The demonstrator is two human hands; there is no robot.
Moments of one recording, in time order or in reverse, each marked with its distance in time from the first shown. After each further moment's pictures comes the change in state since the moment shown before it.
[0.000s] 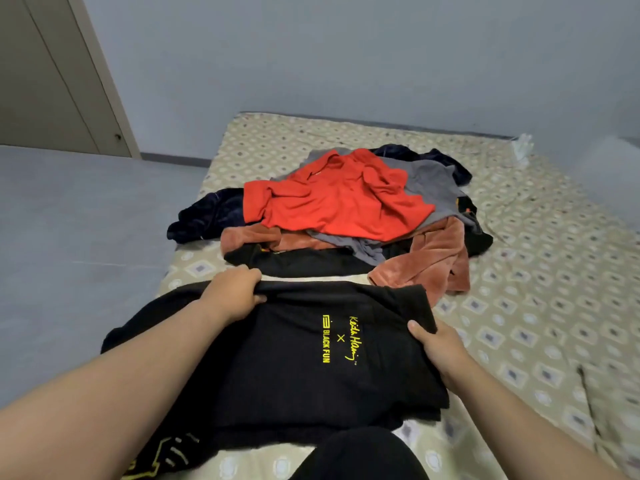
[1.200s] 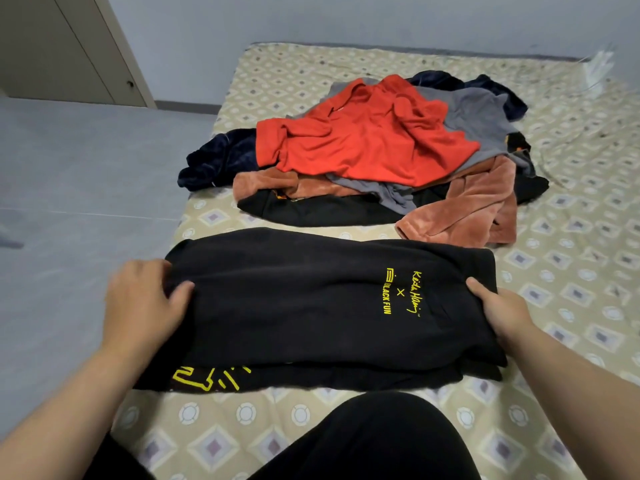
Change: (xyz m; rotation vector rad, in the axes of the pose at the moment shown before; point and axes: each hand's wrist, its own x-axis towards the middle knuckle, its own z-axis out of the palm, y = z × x) left_hand -0.127 -0.077 0.032 -0.085 0.470 -0.363; right_hand 0.044 0.045 -0.038 -0.091 0.171 0.135
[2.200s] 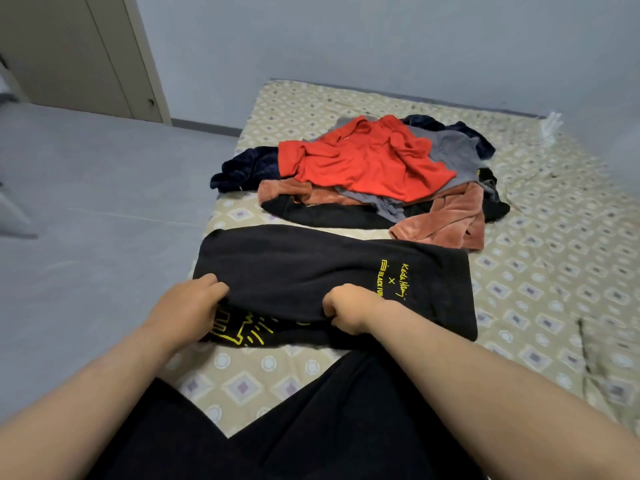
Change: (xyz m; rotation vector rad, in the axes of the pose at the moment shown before) left_hand -0.060 -0.014 -0.038 0.131 -0.280 0.445; right_hand -0.200 -0.088 0.149 -1.293 -0.639 -0.839
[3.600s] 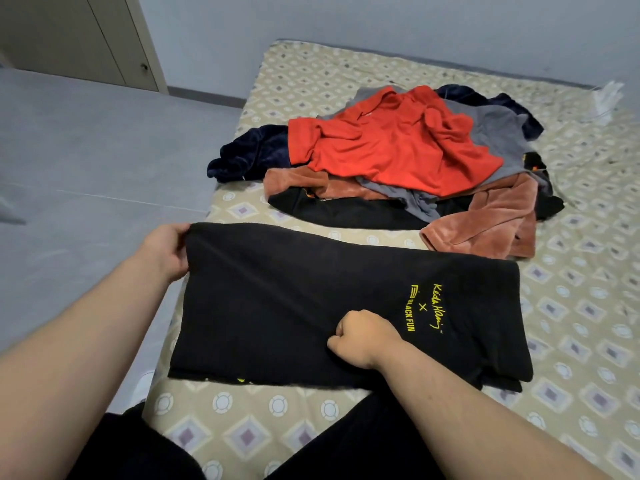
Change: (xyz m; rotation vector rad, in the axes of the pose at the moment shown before) left_hand 0.142 -0.079 0.014 -1.859 0.083 -1.215; right_hand 0.054 0.008 0.045 0.269 -0.024 0.199
